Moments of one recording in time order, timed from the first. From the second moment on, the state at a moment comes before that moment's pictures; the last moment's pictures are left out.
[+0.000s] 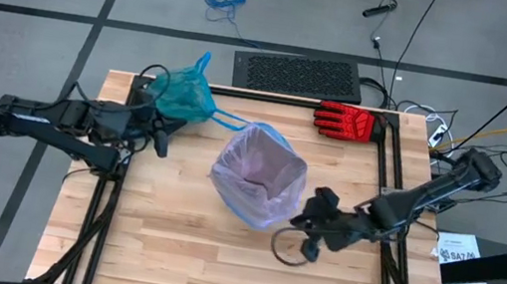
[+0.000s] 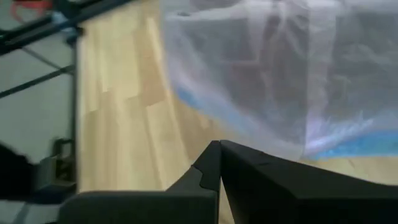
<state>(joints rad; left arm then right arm) -0.08 0.70 0.90 -0.57 -0.53 -0.57 0.52 1.32 1.04 -0.55 0.45 0.77</state>
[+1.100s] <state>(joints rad) 0.29 0.47 0.44 -0.27 -0.19 -0.24 -0.58 0.58 0.37 0.09 -0.53 0.17</state>
